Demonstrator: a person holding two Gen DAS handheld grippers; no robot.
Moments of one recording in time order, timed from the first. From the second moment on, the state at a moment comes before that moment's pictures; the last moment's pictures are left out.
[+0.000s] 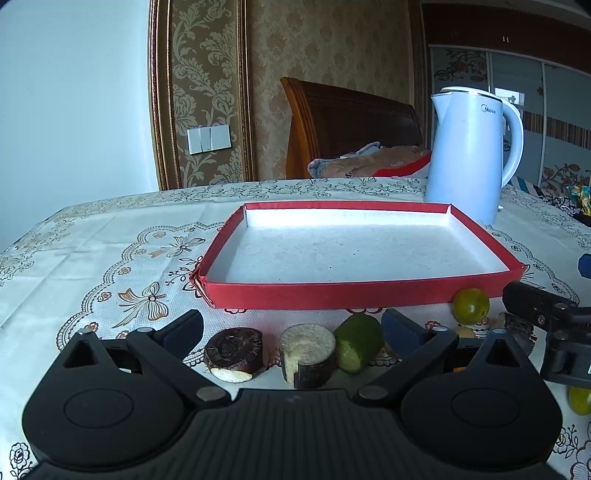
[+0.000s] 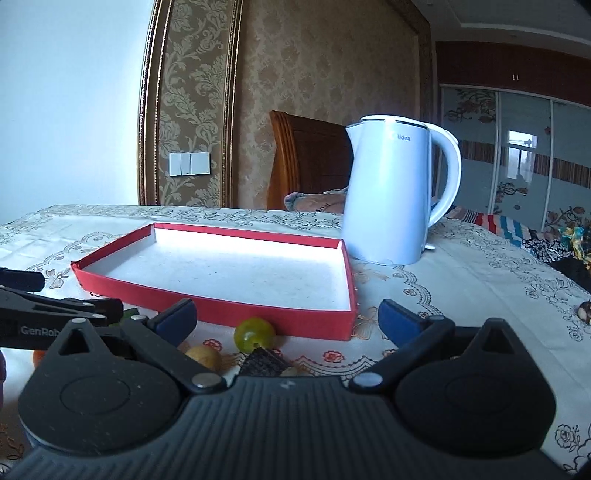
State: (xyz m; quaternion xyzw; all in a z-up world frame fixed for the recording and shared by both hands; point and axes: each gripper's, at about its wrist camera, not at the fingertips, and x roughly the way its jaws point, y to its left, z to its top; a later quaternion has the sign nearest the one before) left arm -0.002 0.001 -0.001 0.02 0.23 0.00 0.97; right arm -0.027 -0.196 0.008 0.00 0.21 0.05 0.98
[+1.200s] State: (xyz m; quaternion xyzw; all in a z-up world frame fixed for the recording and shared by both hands) left arm -0.012 0.026 0.004 -0.01 0.23 0.01 0.97; right arm -0.029 -0.206 0.007 0.02 0.22 0.04 0.97
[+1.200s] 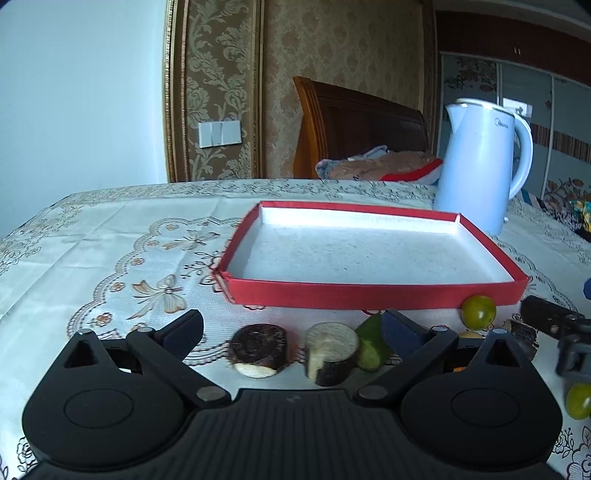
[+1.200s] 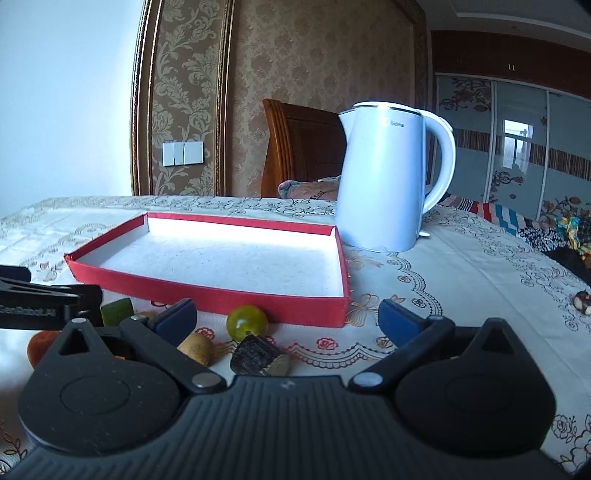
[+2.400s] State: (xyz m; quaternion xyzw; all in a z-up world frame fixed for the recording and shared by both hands) left arm -0.026 0.020 -0.018 0.04 0.31 -0.04 0.95; right arm -0.068 -0.254 -0.015 0.02 0.34 0.10 0.94
